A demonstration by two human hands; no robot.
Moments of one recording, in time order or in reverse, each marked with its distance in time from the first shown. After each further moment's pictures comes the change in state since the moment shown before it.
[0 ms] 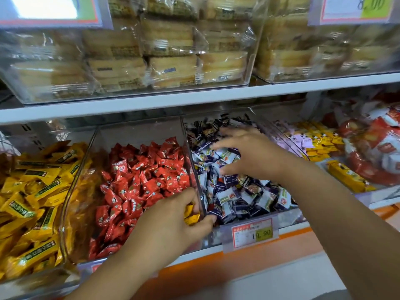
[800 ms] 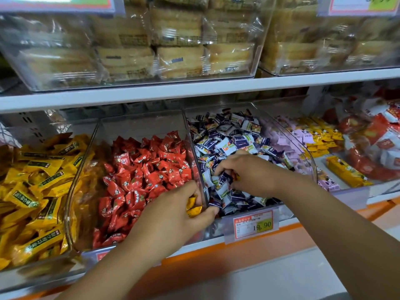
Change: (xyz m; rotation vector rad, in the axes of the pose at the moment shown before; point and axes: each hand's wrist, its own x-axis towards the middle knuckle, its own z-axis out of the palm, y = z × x) left_hand -0.001 -0.006 0.004 -0.028 0.009 0.016; right_hand -0.014 0.003 0.035 0.027 -0.222 -0.066
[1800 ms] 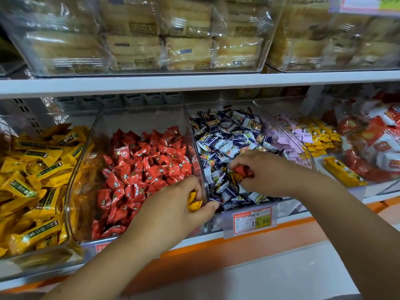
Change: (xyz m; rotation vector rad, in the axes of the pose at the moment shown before) left_hand -0.001 -0.003 0.001 0.045 0.006 0.007; right_hand -0.025 0.004 -0.009 -0.041 0.044 0.111
